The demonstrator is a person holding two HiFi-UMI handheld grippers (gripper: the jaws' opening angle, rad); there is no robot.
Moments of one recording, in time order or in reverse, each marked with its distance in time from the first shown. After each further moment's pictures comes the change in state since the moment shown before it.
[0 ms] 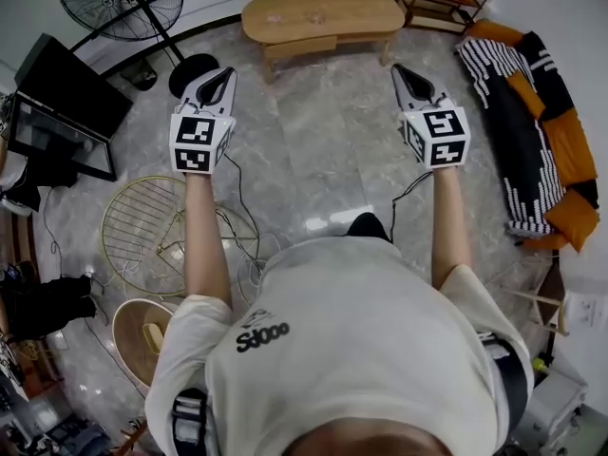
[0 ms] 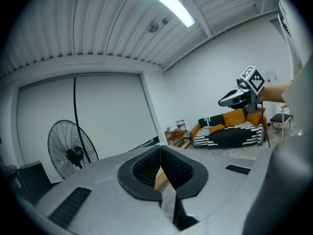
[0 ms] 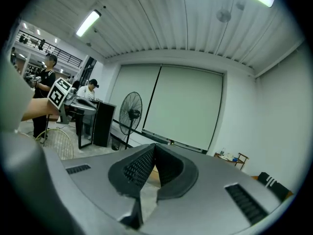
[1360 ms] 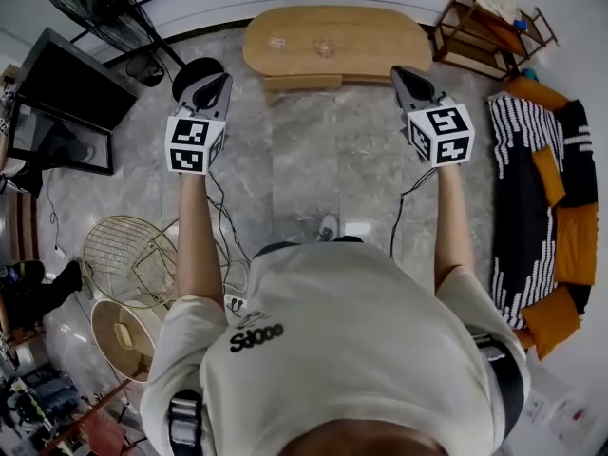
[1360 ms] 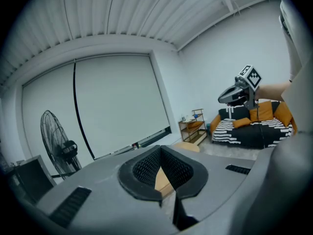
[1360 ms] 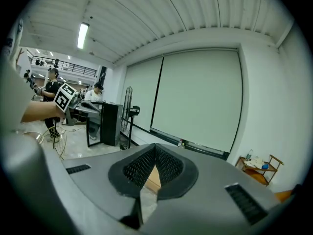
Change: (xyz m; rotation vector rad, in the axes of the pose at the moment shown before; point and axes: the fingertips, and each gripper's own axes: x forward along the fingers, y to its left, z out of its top) left arm 0.351 0.051 0.012 -0.062 0.177 0.141; right arm 0.300 -0.280 -0.066 0.034 -0.001 0.294
